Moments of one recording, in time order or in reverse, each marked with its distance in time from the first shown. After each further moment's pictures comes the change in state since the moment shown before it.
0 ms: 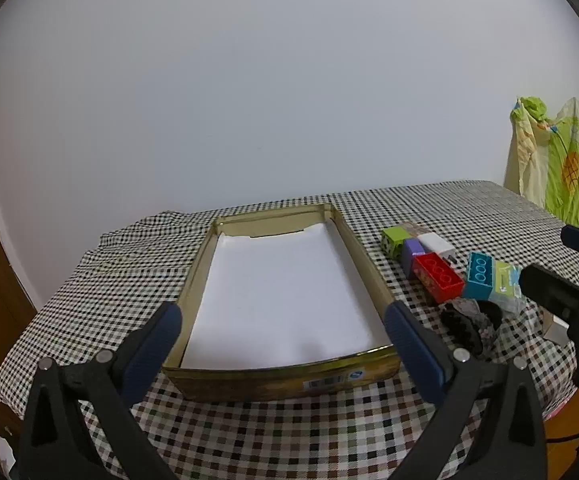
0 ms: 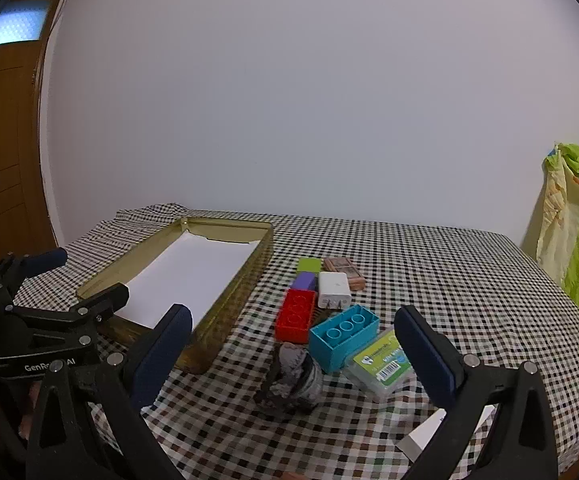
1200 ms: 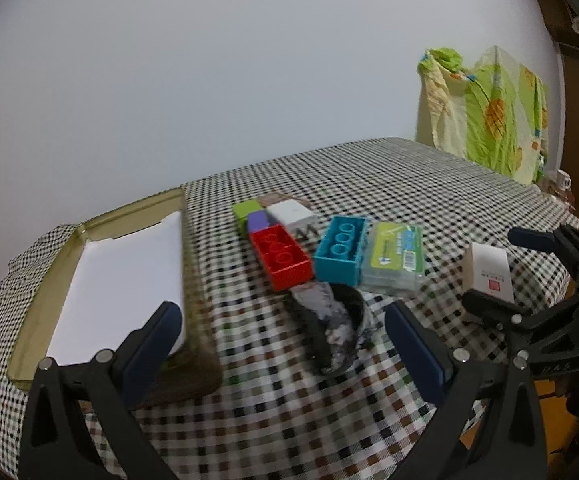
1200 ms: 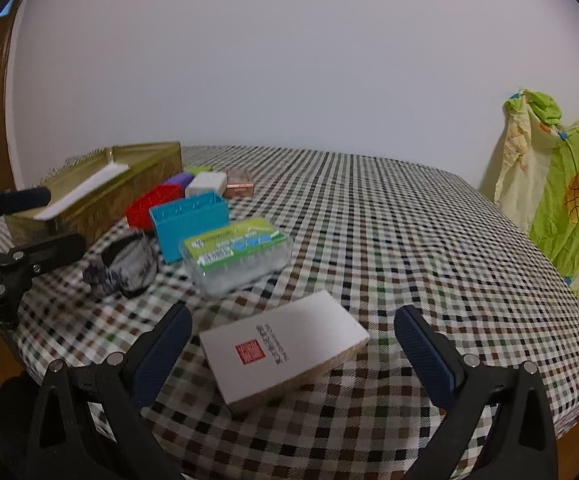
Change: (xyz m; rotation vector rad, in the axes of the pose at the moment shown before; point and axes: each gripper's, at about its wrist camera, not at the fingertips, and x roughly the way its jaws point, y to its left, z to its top) left arm 0.024 -0.117 -0.011 0.171 0.067 -0.269; right arm 0.013 -0.110 -0.061 -0.018 0.182 -0.105
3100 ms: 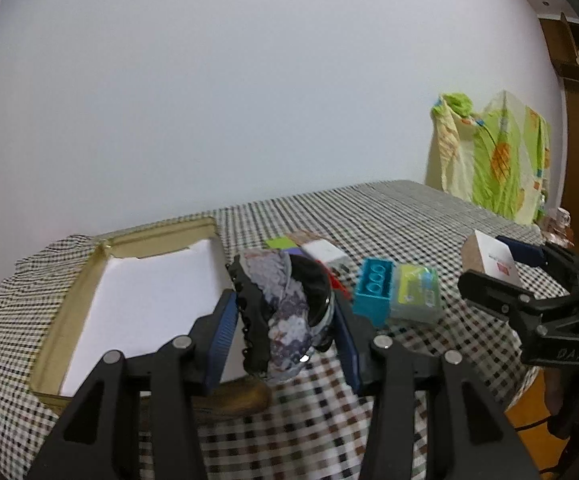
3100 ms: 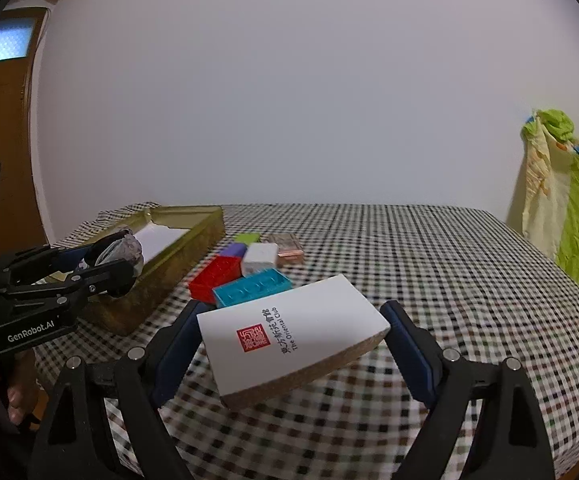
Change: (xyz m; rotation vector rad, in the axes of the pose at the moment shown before) left arm -0.025 0.049 0.007 -0.085 -0.137 0.020; right arm -0.016 0.038 0.026 0.069 -0.201 0.123
